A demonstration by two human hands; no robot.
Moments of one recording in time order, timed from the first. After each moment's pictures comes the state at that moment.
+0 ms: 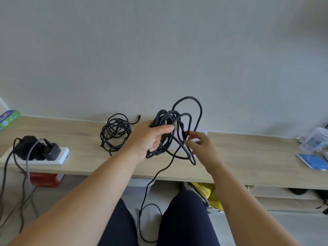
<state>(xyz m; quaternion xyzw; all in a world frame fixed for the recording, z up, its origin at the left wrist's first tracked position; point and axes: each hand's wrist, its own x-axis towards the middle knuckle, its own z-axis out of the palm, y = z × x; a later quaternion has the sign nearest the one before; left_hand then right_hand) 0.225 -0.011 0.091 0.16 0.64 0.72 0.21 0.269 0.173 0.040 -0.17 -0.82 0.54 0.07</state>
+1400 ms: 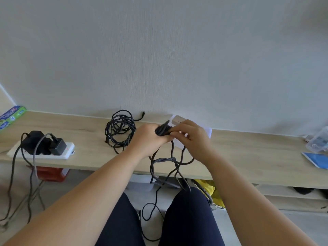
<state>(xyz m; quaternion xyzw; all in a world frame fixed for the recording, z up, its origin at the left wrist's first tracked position) 0.223 -0.018 0.074 0.18 0.86 0.47 0.06 0.259 0.142 0.063 0.08 -0.90 0.39 0.17</state>
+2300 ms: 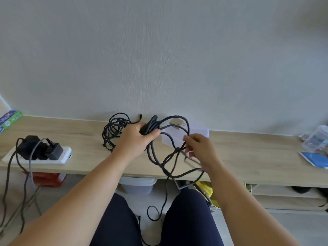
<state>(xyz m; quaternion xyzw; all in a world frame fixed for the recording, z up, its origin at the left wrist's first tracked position) 0.223 -0.039 0.078 0.15 0.84 0.52 0.01 0.268 0.157 0.043 -0.22 -0.75 0.61 0.06</state>
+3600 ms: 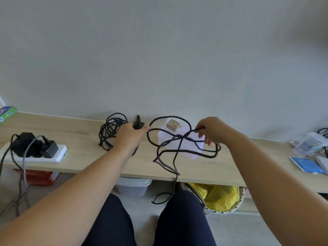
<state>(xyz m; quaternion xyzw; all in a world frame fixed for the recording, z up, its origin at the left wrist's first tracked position) 0.195 -0.031 0.060 -0.01 0.83 0.56 0.05 0.241 0.201 0.117 -0.08 -0.98 0.12 -0.12</state>
